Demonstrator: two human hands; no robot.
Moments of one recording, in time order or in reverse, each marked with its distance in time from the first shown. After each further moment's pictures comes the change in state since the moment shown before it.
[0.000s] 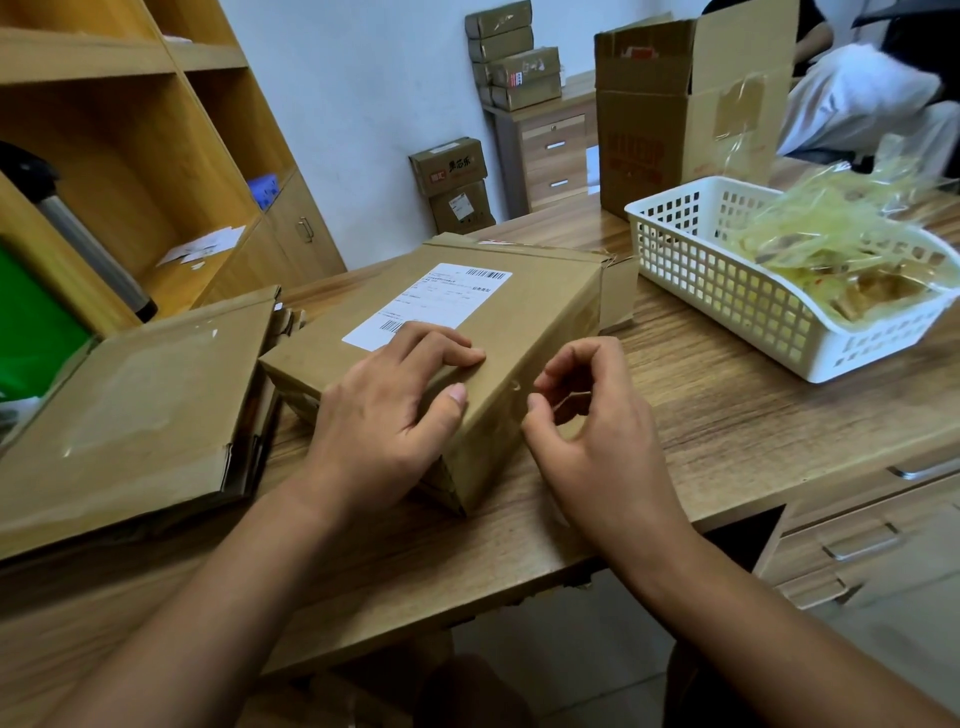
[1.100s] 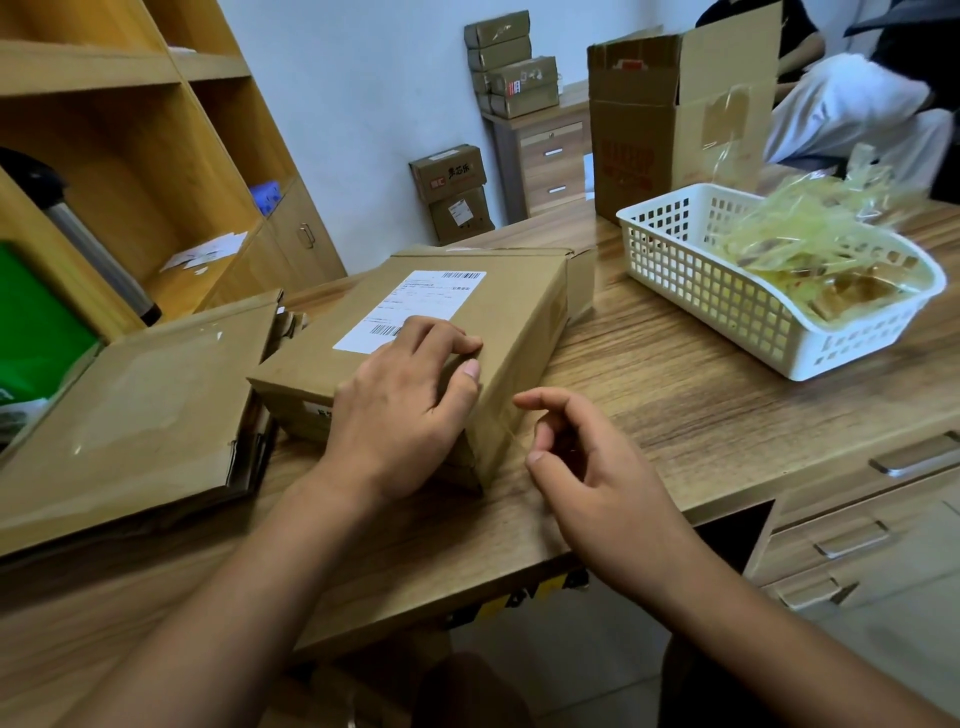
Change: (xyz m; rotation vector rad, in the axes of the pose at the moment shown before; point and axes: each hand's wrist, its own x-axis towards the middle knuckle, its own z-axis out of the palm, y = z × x) left_hand 0.008 0.011 0.014 0.096 0.042 -0.126; right_hand -0.026 -0.013 -0.024 0.159 -0.322 0.267
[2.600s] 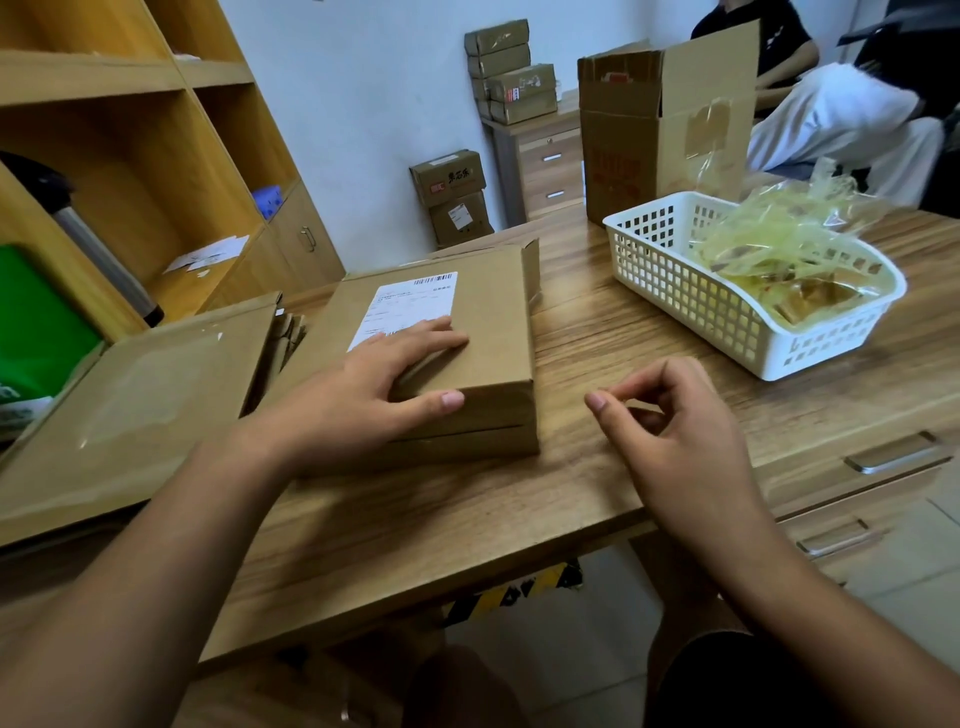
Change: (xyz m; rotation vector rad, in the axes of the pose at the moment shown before) left_hand 0.013 -0.018 -0.043 -0.125 -0.498 0.017; right_hand 0.000 0.007 -0.051 -0.097 0.364 -0.108
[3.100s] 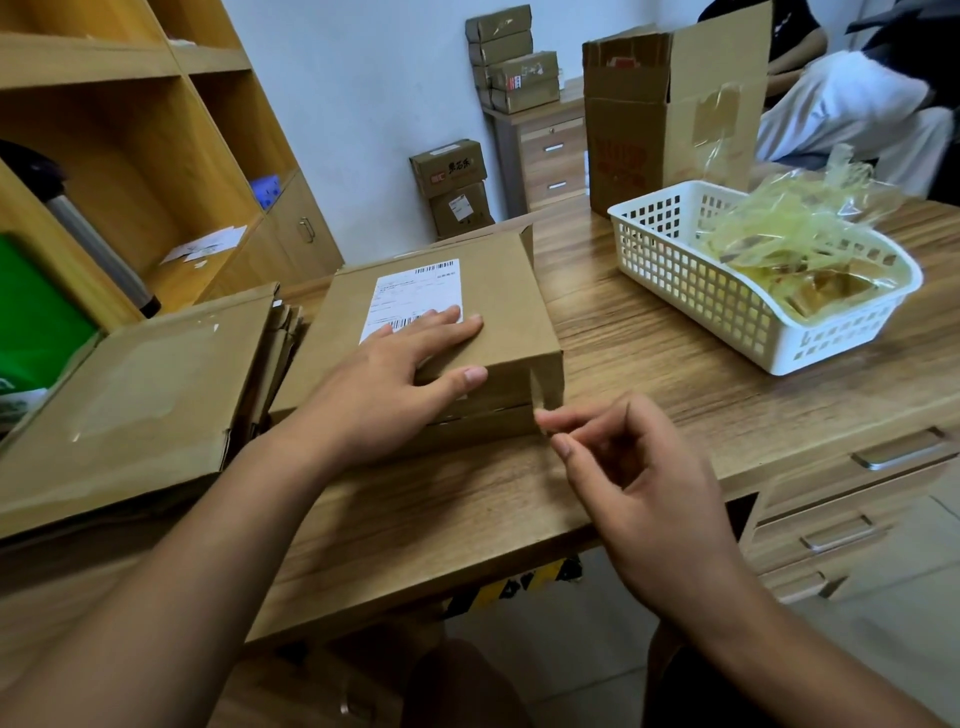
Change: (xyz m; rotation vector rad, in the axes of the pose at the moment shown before) left_hand 0.012 0.014 0.018 -0.011 0.146 -0.044; right_hand -0.031 -0.006 0.017 0.209 -0.161 -0.092
